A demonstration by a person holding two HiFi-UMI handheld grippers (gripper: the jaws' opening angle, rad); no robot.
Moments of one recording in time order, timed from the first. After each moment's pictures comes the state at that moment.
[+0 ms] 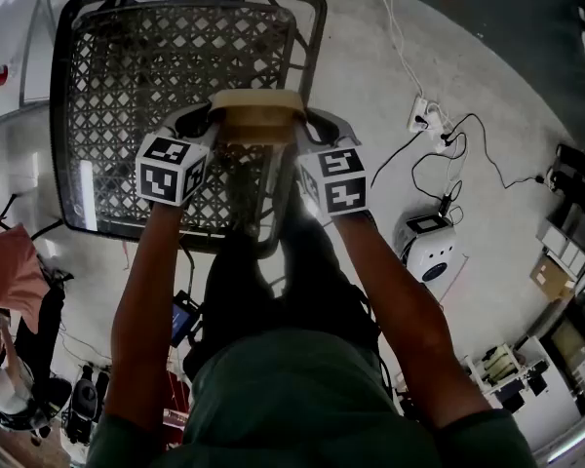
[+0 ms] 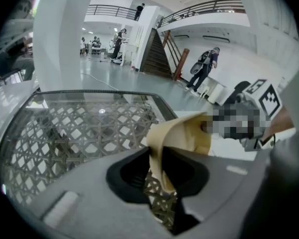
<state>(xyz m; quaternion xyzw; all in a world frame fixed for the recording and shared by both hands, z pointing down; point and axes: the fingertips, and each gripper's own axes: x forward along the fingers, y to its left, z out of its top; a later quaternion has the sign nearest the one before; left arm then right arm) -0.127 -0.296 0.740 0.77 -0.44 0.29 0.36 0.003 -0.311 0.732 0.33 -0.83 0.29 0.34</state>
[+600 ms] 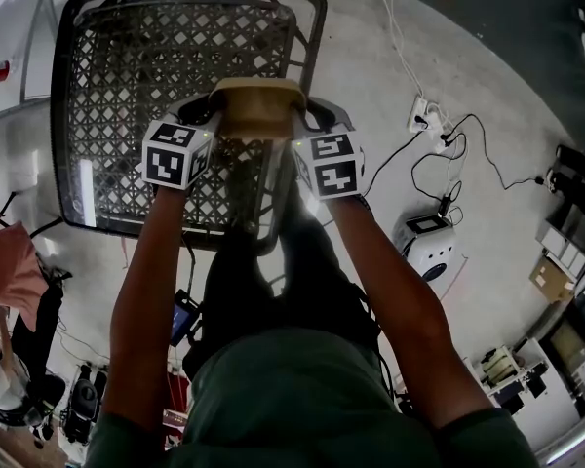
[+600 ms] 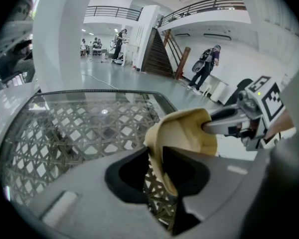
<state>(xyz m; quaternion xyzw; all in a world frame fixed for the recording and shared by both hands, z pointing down) -0.127 -0.303 0.751 0.77 -0.45 0.30 0.35 -0.001 -0.321 0.743 0.34 -0.83 0.27 0.35</state>
